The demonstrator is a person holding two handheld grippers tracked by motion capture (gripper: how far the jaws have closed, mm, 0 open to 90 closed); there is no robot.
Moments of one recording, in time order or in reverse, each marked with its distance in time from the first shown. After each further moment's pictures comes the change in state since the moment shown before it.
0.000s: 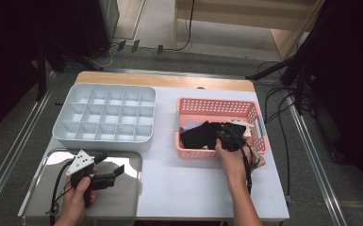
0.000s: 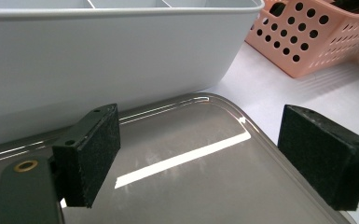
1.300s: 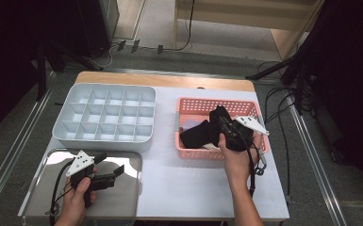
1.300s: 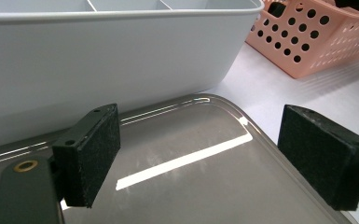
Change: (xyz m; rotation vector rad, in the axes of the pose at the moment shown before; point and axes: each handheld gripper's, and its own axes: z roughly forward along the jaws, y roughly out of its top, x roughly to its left) left arm -0.001 -0.001 -0.001 -0.006 0.009 0.010; right arm 0.013 0.015 -0.060 -0.348 0.105 -0.022
